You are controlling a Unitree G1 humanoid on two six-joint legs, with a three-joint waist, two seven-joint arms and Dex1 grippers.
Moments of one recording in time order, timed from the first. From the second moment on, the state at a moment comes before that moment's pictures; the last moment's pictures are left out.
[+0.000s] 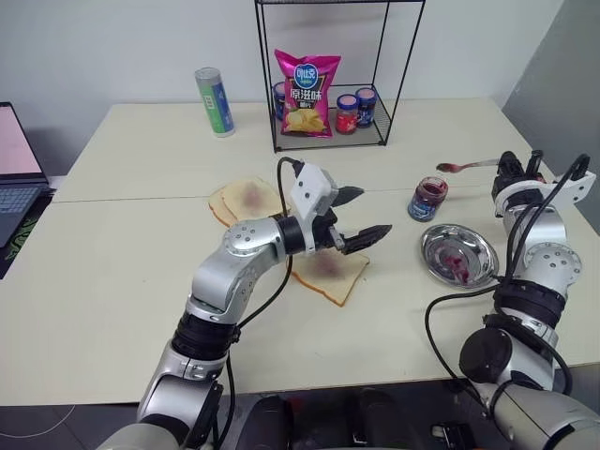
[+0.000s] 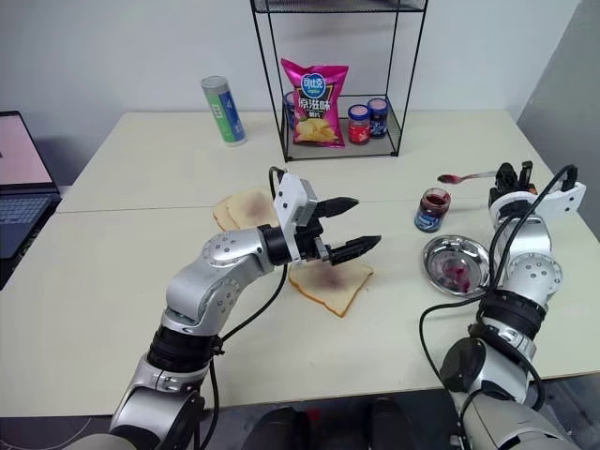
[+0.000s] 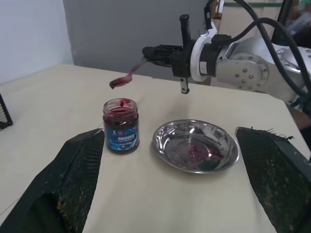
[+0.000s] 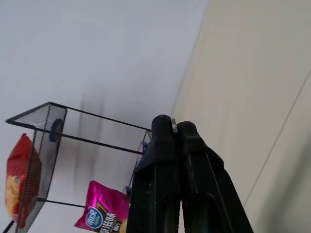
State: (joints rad) left arm -0.61 0.25 -0.17 -0.18 -0.40 0.56 -0.74; right arm -0.80 -0.20 -0.80 0.28 1.08 0.50 -0.20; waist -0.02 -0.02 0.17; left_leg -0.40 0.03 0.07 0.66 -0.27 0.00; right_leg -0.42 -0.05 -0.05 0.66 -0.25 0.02
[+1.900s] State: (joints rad) left arm -0.10 0.80 0.24 -0.60 -0.82 0.89 -0.76; right arm -0.57 -0.27 0.19 -0.30 0.53 0.68 0.32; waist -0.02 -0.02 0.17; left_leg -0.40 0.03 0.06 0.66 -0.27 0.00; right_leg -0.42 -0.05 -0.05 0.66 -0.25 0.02
